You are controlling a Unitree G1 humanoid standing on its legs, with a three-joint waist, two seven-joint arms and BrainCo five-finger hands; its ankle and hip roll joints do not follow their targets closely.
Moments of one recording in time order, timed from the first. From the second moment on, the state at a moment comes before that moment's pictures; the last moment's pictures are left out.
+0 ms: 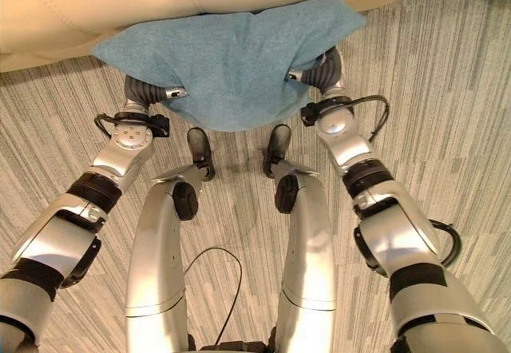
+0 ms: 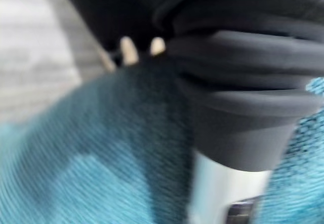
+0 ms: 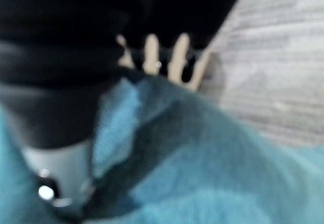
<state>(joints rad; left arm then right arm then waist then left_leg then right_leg) -1.01 0.45 -0.47 0.78 -0.53 -0.19 0.46 -1.13 -0.44 0.52 0.87 0.27 -0.16 -0.42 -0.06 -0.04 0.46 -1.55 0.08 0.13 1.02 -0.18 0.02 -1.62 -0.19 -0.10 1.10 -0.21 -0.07</state>
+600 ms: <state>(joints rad) -1.02 0.38 -0.43 0.77 -0.64 -0.21 0.46 -1.13 -0.42 0.46 0.88 0.29 -0.14 -0.42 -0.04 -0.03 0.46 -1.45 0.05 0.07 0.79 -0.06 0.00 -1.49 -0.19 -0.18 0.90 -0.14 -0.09</state>
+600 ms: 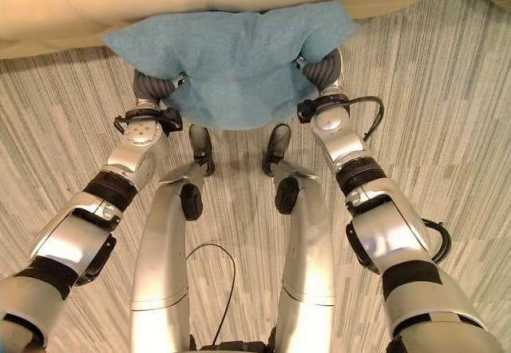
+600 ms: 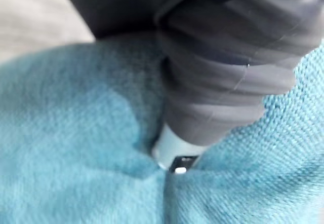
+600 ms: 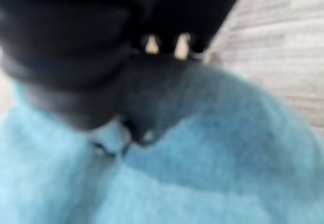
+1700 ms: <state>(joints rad) -0.11 0.28 -0.27 0.41 -0.50 -0.22 0.26 -0.26 -0.28 0.32 0.49 0.21 -0.17 -0.23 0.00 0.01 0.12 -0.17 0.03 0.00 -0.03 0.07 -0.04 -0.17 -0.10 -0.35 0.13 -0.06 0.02</state>
